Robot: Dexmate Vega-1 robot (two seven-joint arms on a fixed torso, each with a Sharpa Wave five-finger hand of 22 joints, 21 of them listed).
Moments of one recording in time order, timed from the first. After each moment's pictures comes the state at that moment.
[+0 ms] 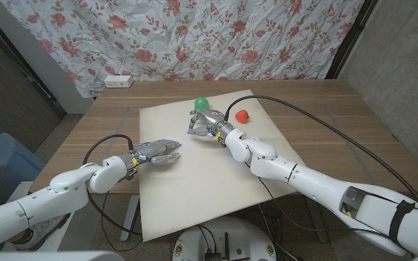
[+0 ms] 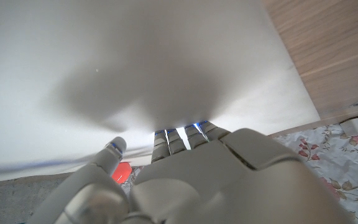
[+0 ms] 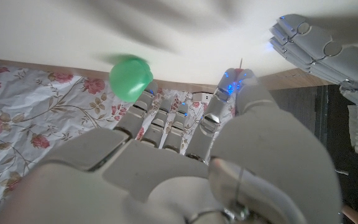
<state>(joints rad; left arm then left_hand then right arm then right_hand) 1.14 1.17 0.52 -1.87 0.46 0.04 0.02 0.00 0.07 0.67 0.15 0.19 0.16 -0.06 0.18 0.17 0.12 -0.11 0.18 0.17 0.07 -0.04 0.17 0.17 0.02 -0.04 0.18 0.17 -0.56 -0.40 -1.01 -1.53 -0.63 -0.18 -0.15 0.94 0.02 0.40 -0.16 0.17 1.03 -0.21 0.59 0.23 0.34 -0.09 0.21 0.20 0.18 -0.03 0.32 0.31 0.43 0.02 0.19 0.16</state>
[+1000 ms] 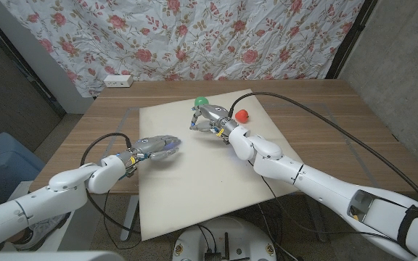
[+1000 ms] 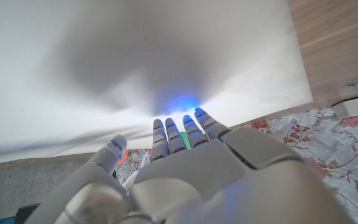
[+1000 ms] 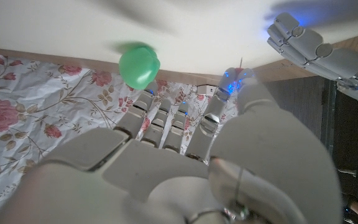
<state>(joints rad) 1.16 1.16 0.46 -1.88 0.46 0.03 0.16 0.01 0.07 0.69 0.13 0.19 0.16 -0.07 0.18 0.17 0.12 -0.10 0.19 0.17 0.06 -0.04 0.17 0.17 0.05 -0.04 0.20 0.17 -0.60 -0.45 -0.97 -1.65 -0.63 -0.23 -0.12 0.95 0.01 0.40 -0.16 0.17 1.04 -0.21 0.59 0.23 0.35 -0.09 0.21 0.20 0.18 -0.03 0.32 0.31 0.43 0.02 0.19 0.16</state>
